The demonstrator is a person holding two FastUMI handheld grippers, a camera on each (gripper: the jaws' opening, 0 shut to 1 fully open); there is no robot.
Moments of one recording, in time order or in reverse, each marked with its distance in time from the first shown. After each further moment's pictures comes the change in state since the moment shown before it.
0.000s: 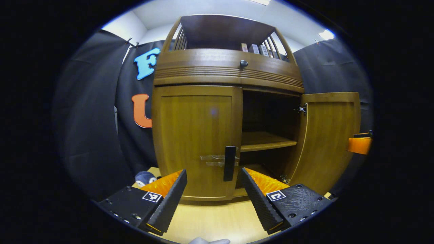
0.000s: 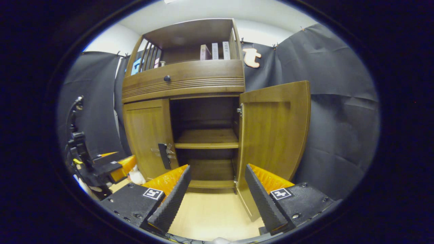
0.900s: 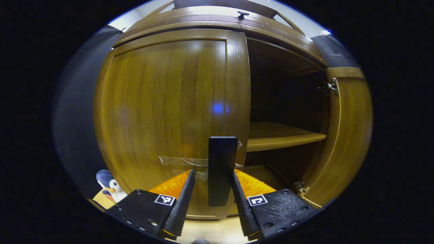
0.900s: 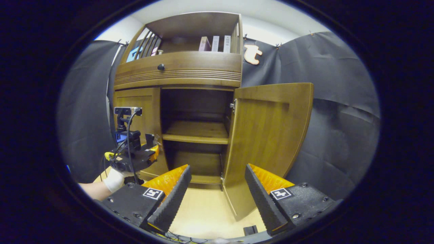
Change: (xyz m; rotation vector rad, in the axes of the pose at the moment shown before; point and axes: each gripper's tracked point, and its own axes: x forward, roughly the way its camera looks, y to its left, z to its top) left arm 0.151 -0.019 -0.046 0.007 0.018 -0.001; right arm 0.016 -0.018 -0.008 -0.088 0.069 -0.074
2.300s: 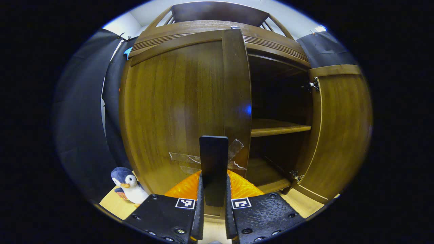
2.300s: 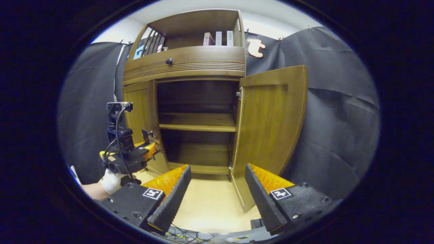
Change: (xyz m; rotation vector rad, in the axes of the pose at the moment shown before) left arm -0.089 0.011 -0.011 0.042 0.003 0.004; right arm -0.026 0.014 -0.034 0.024 0.061 0.081
